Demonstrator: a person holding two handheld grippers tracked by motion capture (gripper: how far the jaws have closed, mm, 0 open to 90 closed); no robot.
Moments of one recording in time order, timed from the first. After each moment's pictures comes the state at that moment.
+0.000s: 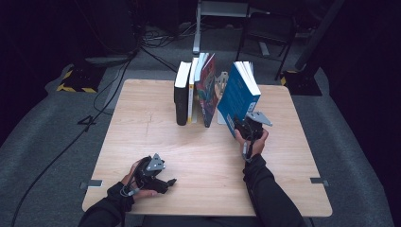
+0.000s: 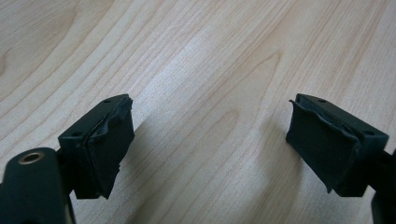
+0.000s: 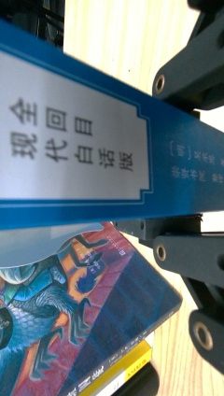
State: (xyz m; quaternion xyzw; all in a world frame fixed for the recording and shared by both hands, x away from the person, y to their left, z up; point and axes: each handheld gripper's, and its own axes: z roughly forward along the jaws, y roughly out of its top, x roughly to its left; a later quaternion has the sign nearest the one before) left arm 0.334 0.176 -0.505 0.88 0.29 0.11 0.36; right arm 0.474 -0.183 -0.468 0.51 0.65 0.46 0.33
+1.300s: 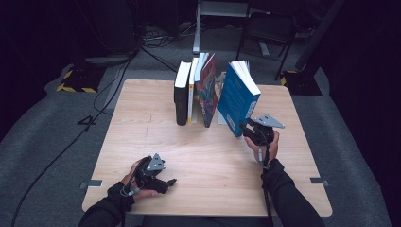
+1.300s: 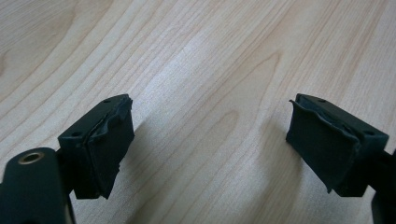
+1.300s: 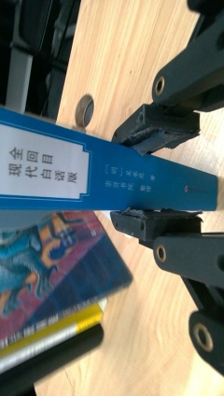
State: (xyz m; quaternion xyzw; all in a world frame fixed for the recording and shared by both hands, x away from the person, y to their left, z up) left arm 0.334 0.176 -0.505 0.88 0.29 0.11 0.36; right arm 0.454 -0.216 -0.456 0.44 0.71 0.46 0.30
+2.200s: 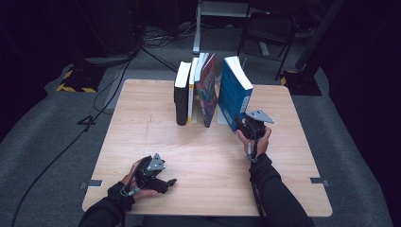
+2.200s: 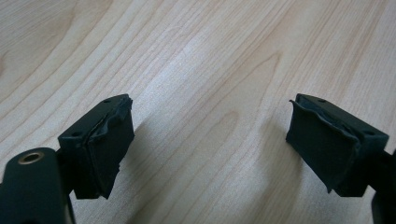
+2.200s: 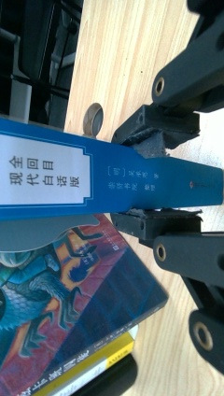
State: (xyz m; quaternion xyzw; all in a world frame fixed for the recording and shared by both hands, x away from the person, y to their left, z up) left arm 0.335 0.175 -0.505 0.88 0.29 0.11 0.36; right arm 0.473 -0.191 -0.459 0.47 0.69 0.45 0.32
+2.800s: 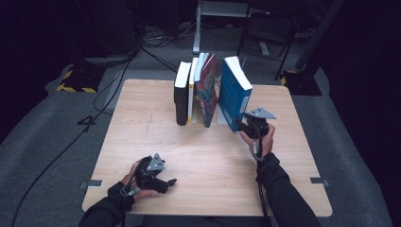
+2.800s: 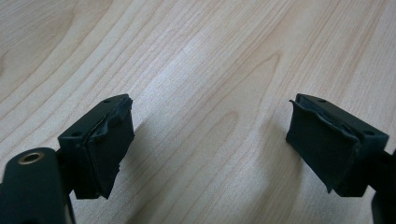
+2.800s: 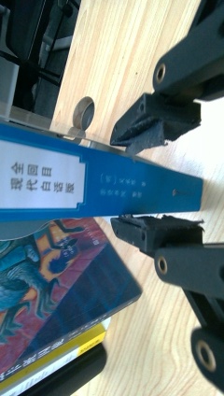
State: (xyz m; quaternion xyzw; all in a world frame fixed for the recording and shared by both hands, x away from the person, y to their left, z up) left arm 0.335 0.175 -0.505 0.88 0.29 0.11 0.36; right arm 0.472 -0.200 -0.447 0.45 0.73 0.42 0.30
